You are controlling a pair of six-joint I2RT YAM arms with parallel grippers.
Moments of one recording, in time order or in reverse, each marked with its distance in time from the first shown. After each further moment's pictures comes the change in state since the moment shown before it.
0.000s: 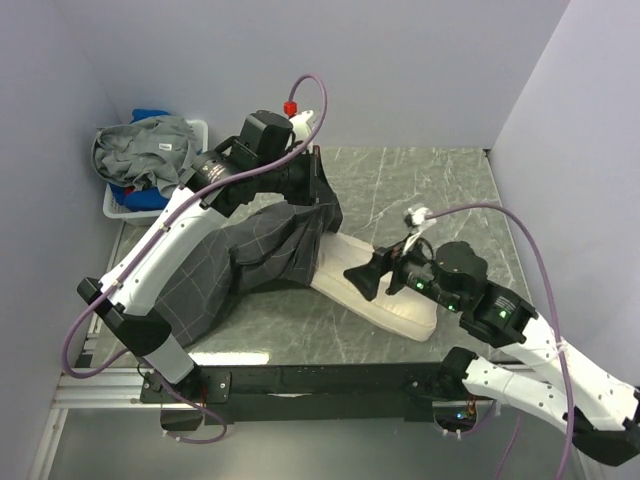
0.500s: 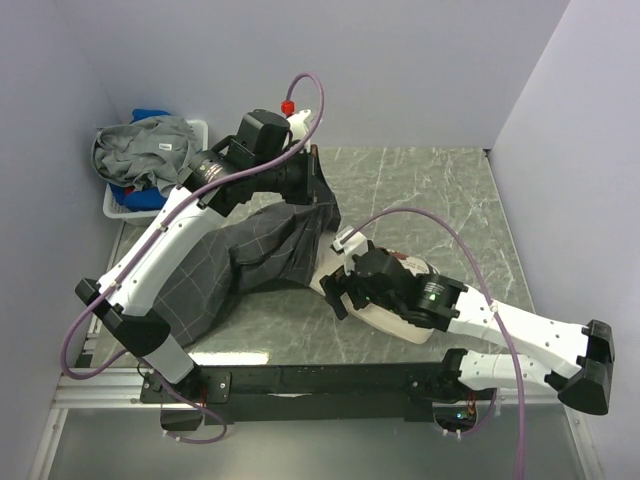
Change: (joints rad) left arm 0.007 -0.007 0.000 -0.004 0.016 0.001; right arm 0.228 0.318 0.000 -0.079 0.233 -0.203
